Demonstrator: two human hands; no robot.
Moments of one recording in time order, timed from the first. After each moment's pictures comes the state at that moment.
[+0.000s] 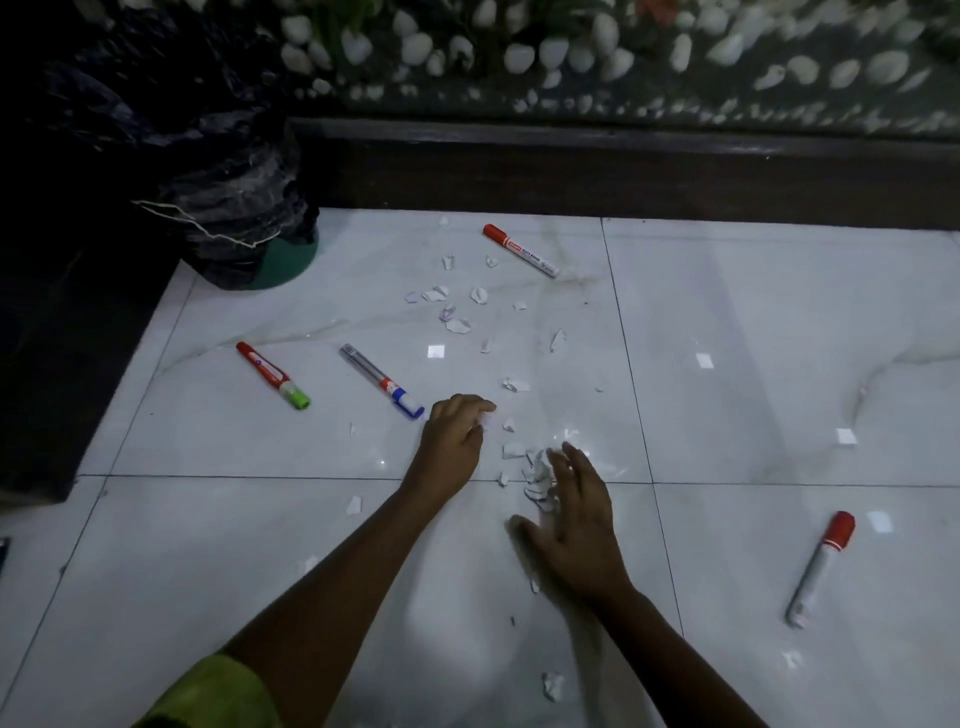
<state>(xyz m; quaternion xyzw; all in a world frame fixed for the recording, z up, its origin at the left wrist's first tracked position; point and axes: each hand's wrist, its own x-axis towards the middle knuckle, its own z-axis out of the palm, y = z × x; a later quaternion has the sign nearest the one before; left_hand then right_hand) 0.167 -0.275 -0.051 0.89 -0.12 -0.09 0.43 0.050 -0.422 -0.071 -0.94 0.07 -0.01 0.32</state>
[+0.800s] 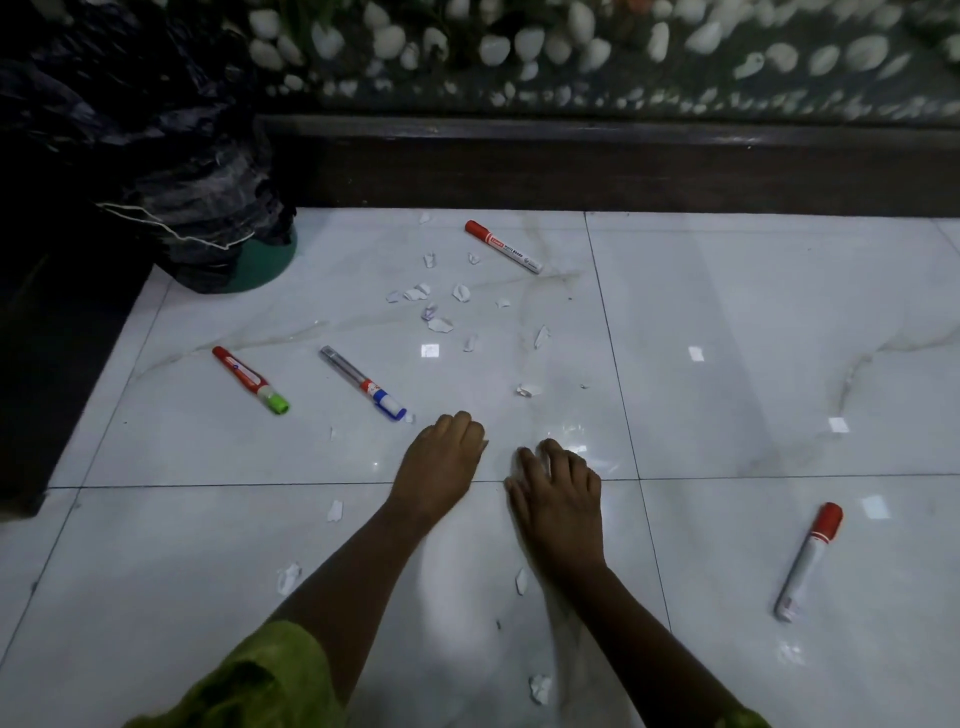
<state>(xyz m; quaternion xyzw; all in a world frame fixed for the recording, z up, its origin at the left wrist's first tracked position) 0.159 -0.279 -0.081 0.94 -0.33 0.09 0.07 0.072 -0.418 -0.086 -0.99 0.08 -0.10 0.07</state>
